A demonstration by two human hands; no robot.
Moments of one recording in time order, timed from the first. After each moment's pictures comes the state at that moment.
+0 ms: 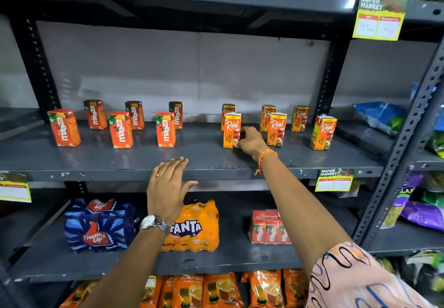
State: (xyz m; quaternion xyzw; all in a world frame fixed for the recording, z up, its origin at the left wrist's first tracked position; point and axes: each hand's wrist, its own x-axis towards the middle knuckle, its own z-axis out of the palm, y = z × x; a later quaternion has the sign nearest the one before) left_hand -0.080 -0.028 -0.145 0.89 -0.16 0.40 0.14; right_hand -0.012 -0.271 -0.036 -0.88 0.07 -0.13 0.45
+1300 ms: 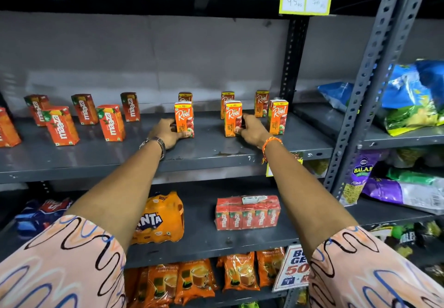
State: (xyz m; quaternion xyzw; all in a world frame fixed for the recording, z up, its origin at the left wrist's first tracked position) left_hand 0.027 -0.158 -0.058 0.88 -0.09 0.08 0.45; right_hand -0.043 -0.419 -0.035 -0.91 0.02 -0.14 0.39
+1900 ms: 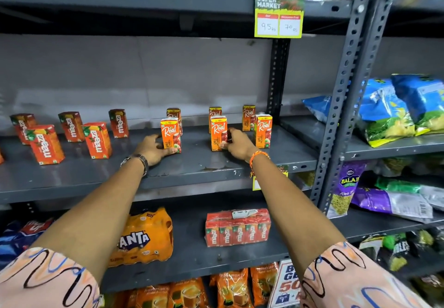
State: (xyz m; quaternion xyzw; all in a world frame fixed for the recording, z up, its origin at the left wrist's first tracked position) left_hand 0.020 -0.157 -0.051 0.89 -0.08 0.05 0.45; right_hand -0.048 -0.423 -0.031 -0.91 0.01 -0.13 0.39
